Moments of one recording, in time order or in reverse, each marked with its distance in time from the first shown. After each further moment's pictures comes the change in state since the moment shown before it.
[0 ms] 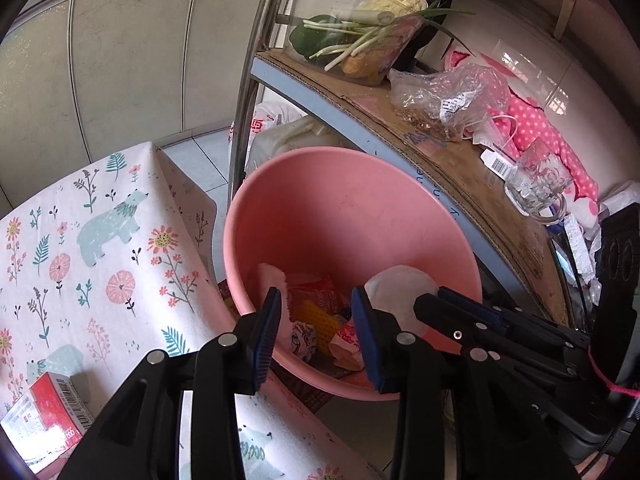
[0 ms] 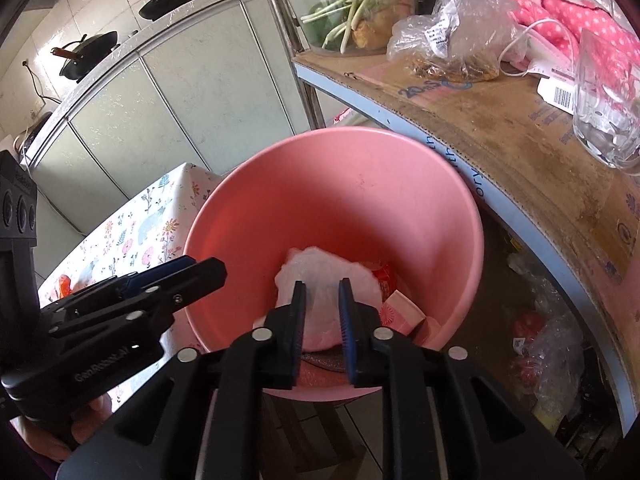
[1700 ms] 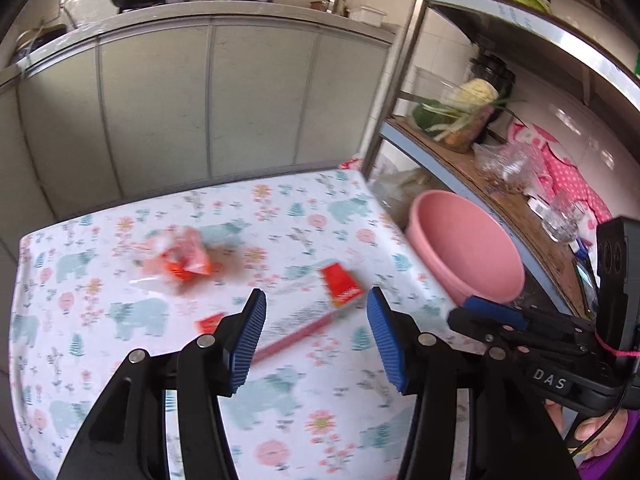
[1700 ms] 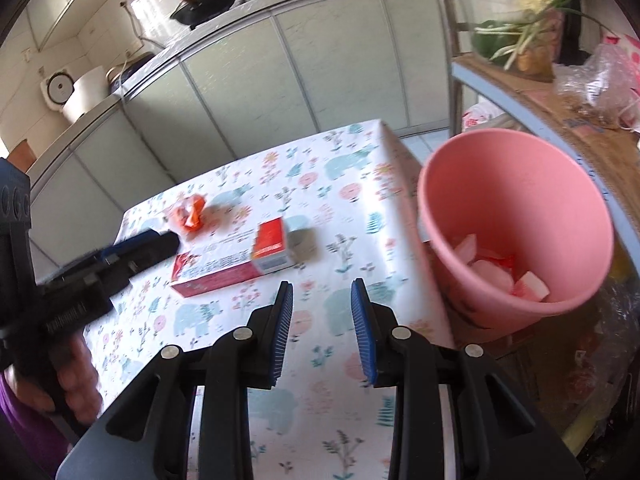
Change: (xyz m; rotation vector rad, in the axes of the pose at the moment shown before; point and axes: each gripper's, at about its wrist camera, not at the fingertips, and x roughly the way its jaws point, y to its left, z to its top) left arm -0.194 0.114 -0.092 -0.135 -0.193 0.265; right arm -0.045 0.139 -0.055 -0.235 0.059 0.270
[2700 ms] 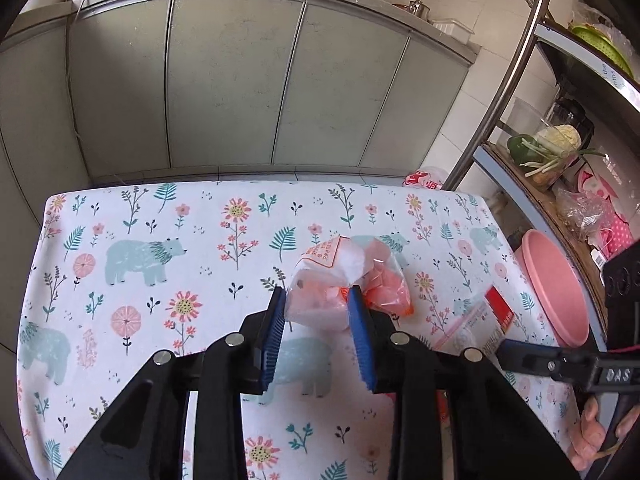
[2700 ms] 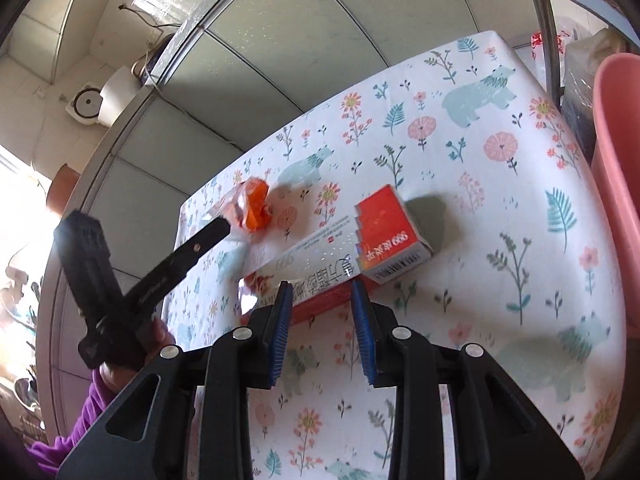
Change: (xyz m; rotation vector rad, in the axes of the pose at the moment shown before) left arm 0.050 0.130 0.004 -0.158 0.006 0.082; right arm 0.103 0.030 0.035 0.156 0.228 0.326
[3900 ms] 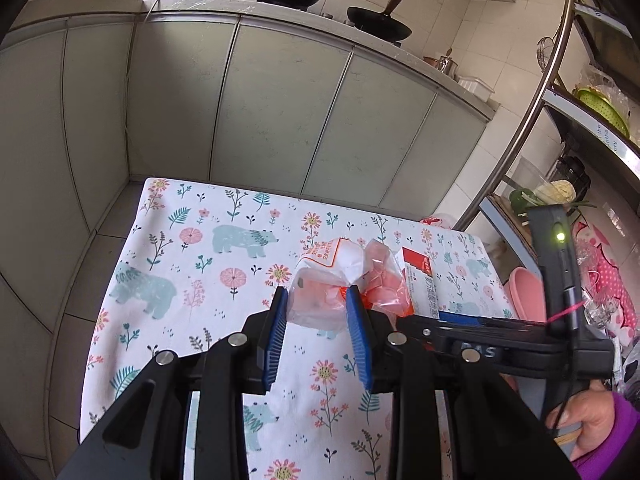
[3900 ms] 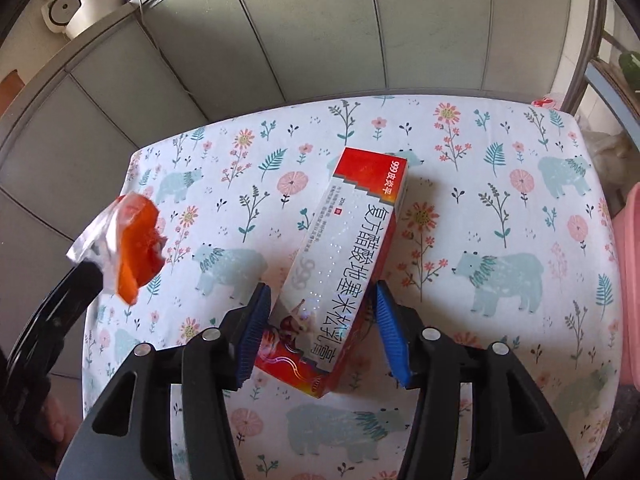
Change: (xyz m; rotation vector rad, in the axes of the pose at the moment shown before) left arm -0.098 0.041 -0.037 -0.139 -0.141 0.041; right arm 0.077 0.106 -0.002 -0.240 0.049 -0.360
